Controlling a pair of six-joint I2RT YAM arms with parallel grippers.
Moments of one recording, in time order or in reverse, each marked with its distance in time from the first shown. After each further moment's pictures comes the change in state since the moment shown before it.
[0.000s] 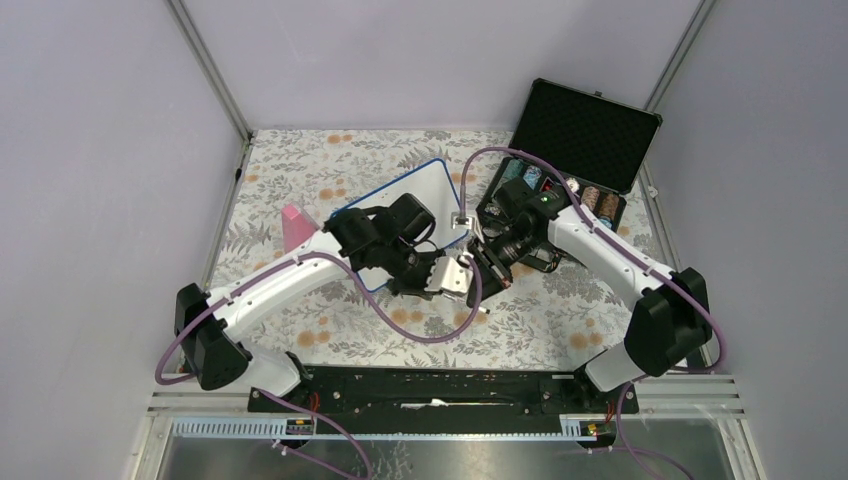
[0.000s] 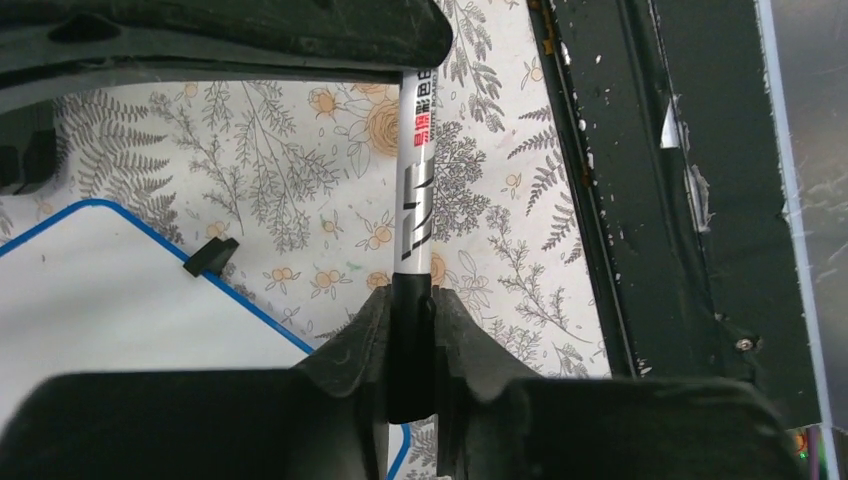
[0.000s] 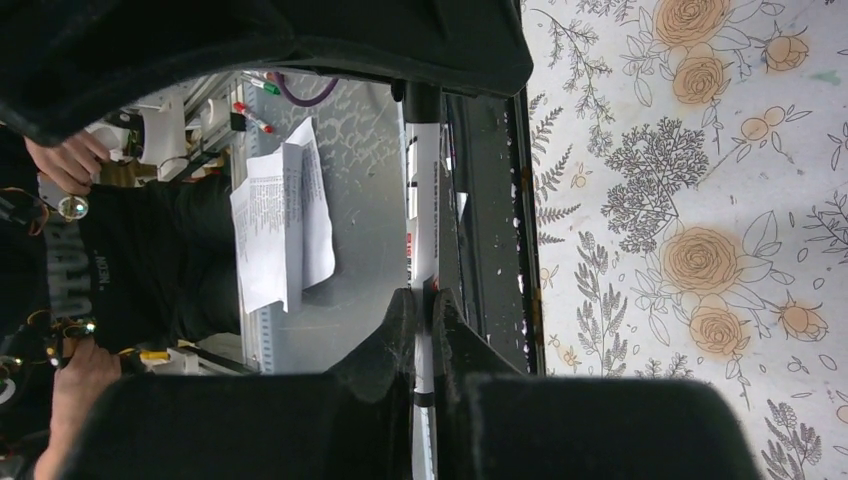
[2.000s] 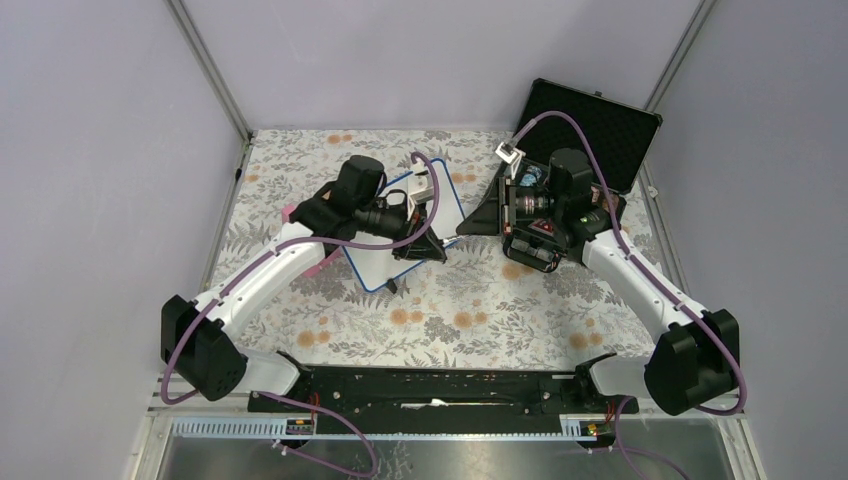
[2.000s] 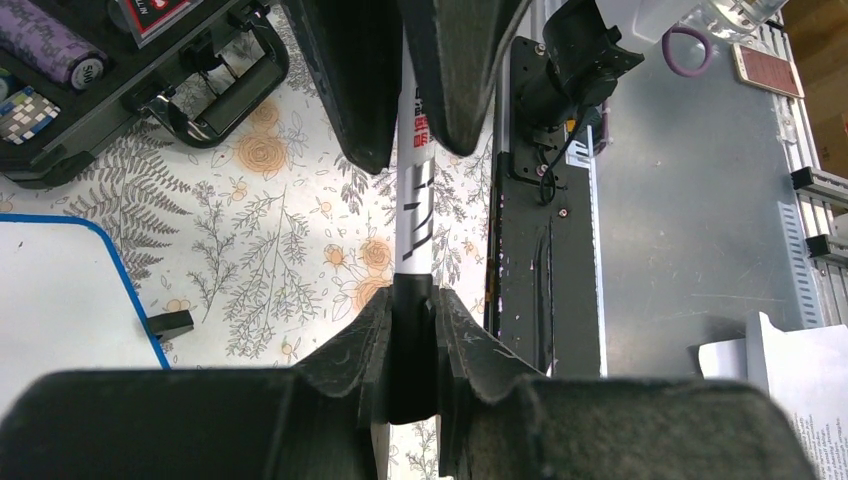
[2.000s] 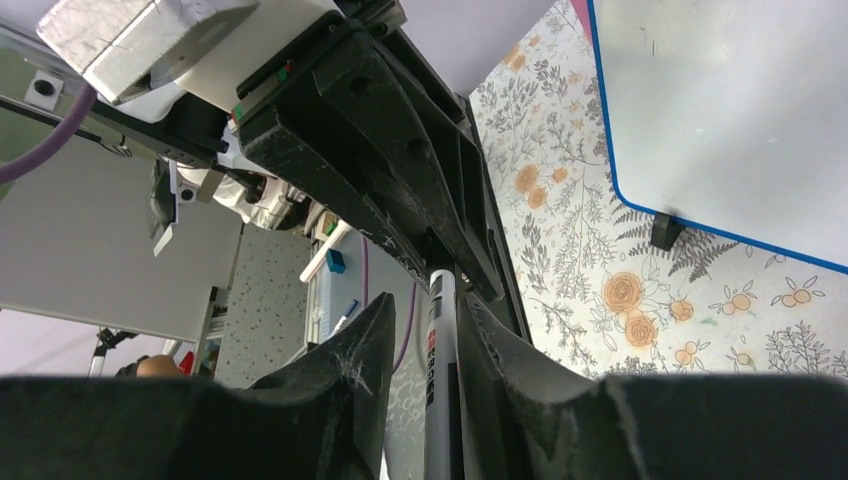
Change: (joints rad) left arm 0.312 -0.065 -0.135 0.541 0.444 -0.716; right arm -0.178 -0.203 -0.229 1.239 -0.077 1.176
